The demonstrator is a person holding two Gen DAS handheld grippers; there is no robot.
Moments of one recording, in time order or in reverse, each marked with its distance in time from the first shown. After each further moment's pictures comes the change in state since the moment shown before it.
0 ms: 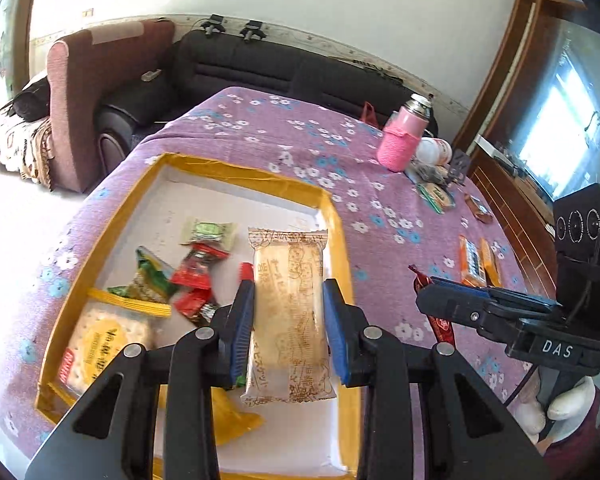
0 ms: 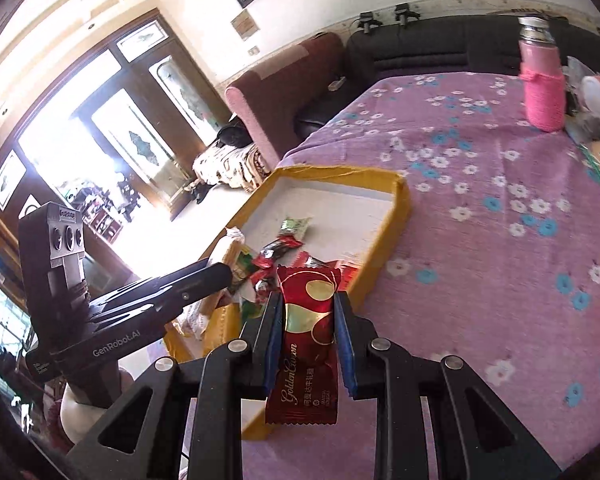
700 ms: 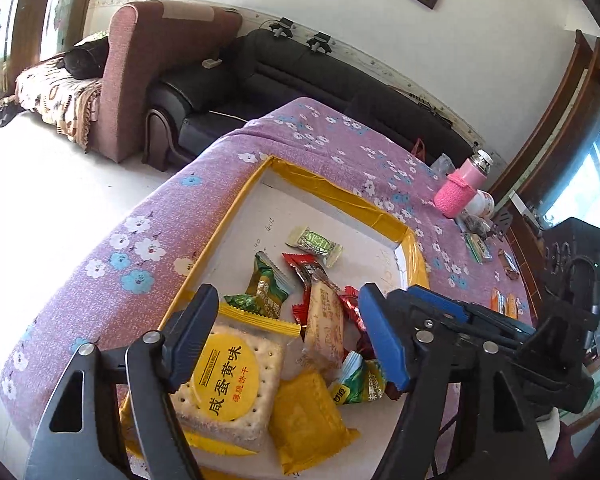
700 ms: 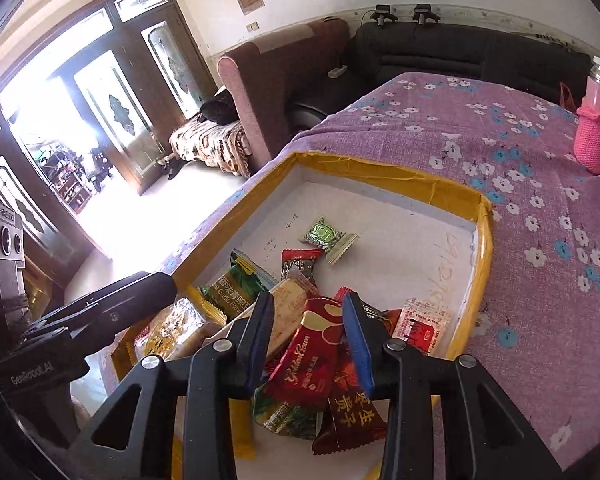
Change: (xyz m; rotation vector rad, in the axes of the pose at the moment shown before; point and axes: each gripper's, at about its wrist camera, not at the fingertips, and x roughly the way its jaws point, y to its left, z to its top) left arm -0.013 0.087 0.001 -0.203 -0.053 0.073; right arm 0.095 0.052 0.022 -0.091 0.019 -0.140
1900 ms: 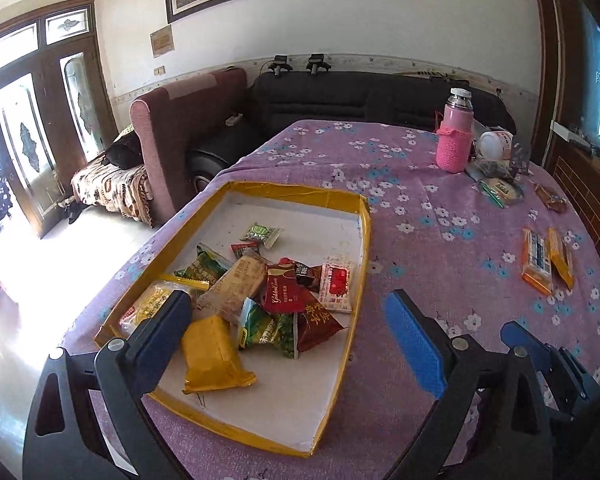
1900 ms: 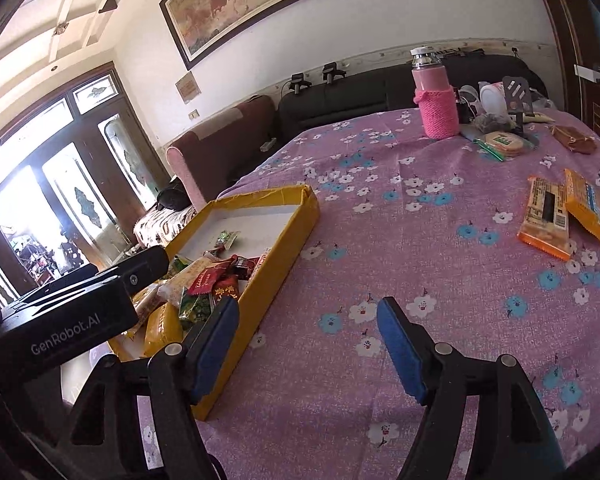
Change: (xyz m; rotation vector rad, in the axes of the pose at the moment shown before) left arm -0.033 -0.172 -0.079 0.299 -0.129 0.347; right arm -0.139 -0.088 -0.128 0.213 -0.281 -0.119
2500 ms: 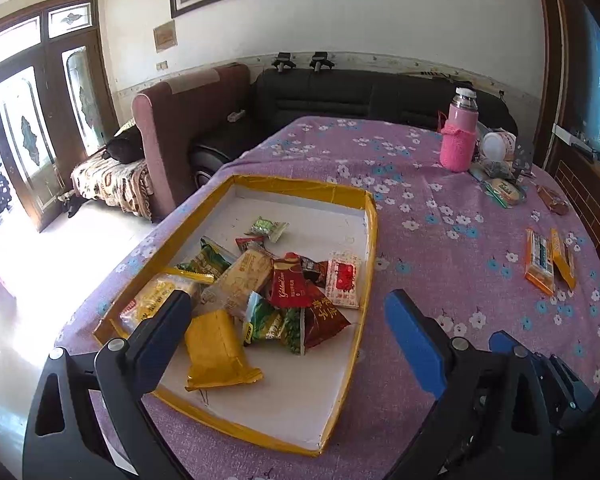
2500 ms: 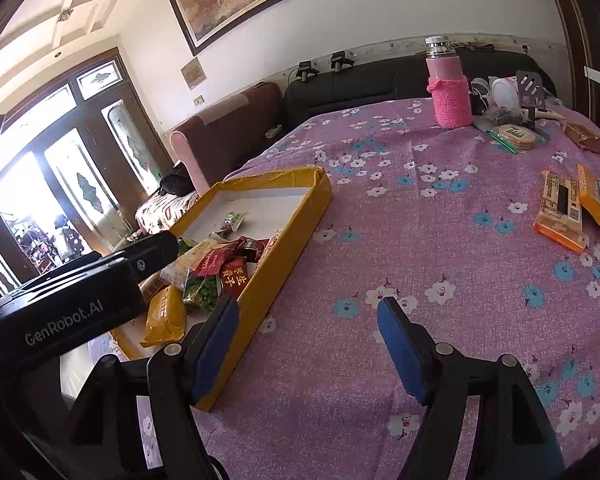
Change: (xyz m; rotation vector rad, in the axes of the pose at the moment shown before) left arm -0.005 0.011 -0.003 -0.032 -0.029 0.015; right arm 0.010 0.014 -0.008 -0.034 0.039 0.006
